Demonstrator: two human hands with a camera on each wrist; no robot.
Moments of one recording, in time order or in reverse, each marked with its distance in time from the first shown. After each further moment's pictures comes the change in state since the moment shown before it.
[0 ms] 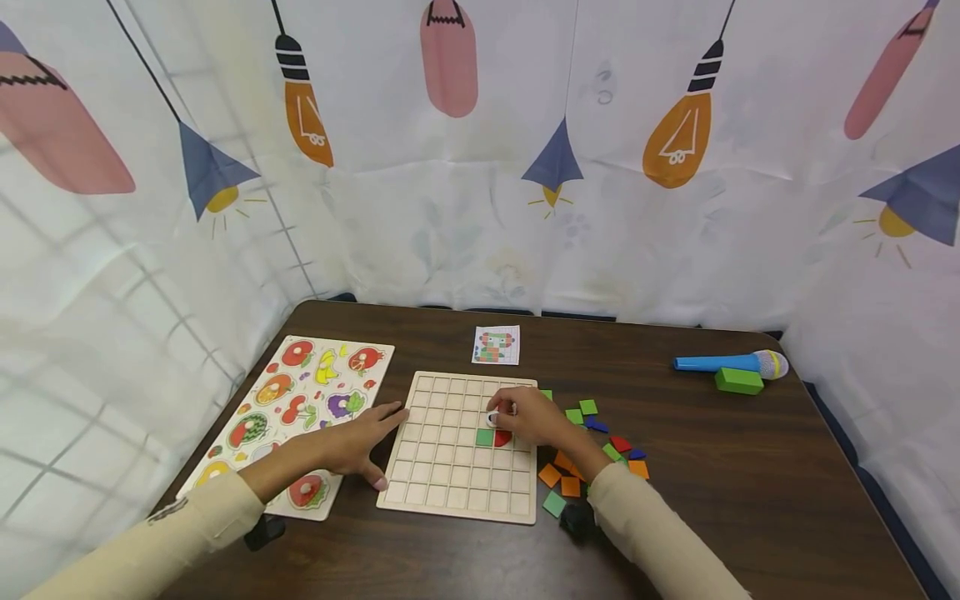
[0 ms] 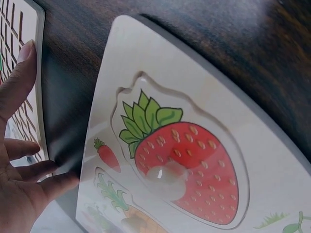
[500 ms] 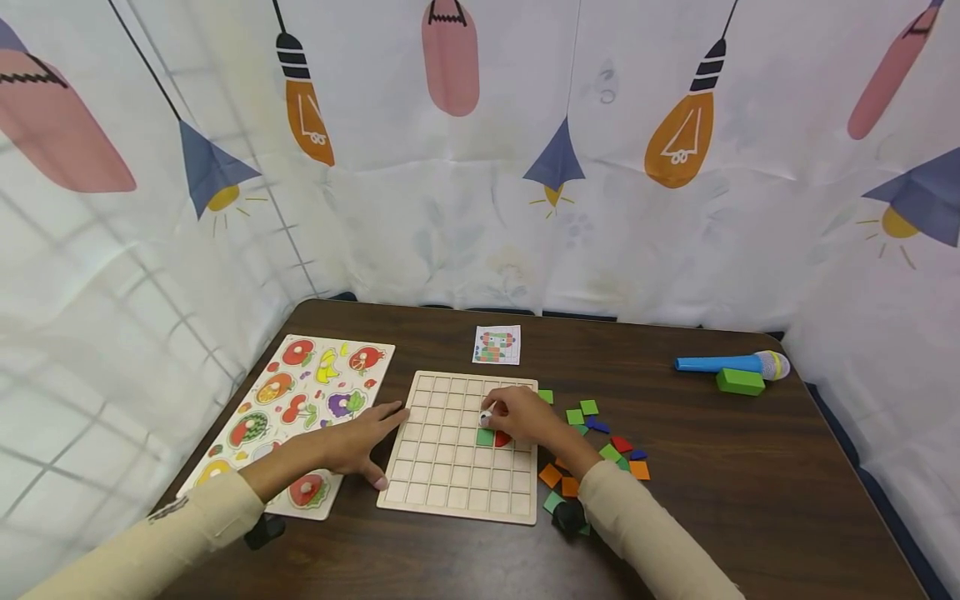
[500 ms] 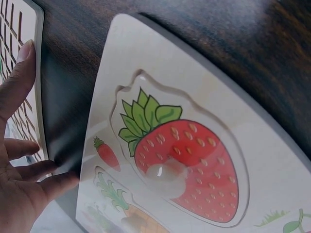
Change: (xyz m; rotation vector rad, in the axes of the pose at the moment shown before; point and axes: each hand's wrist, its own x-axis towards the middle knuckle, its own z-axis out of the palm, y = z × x) left_hand 0.001 0.000 0.000 -0.007 -0.003 -0.008; right_hand 0.009 -0.006 0.005 -0.042 -0.023 0.044
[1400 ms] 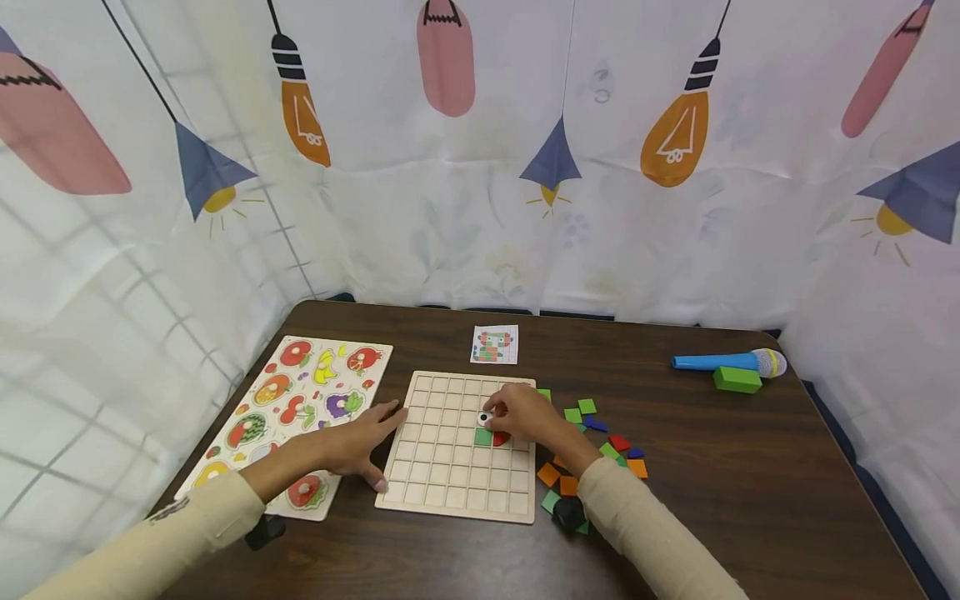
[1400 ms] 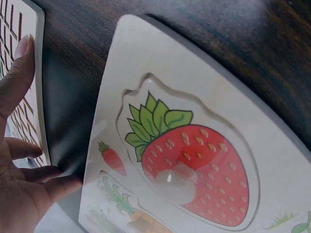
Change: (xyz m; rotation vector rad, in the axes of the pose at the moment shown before) left_hand -0.001 0.007 -0.002 0.014 -0.016 -0.024; right_hand 0.000 -0.006 -0.004 -0.125 -0.015 0.059
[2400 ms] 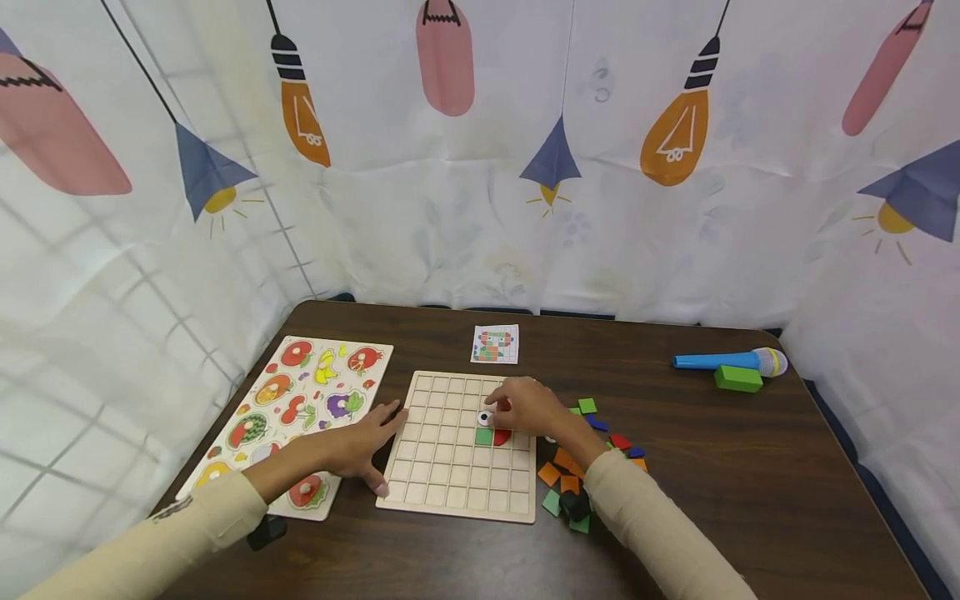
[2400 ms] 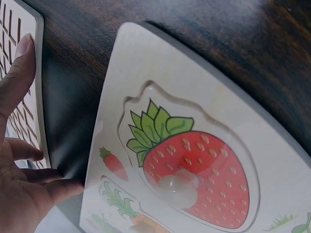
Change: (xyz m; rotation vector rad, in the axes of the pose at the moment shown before) left_hand 0.002 0.000 0.005 0.013 -0.020 -0.011; right_hand -0.002 0.009 -0.013 -0.040 0.001 -0.076
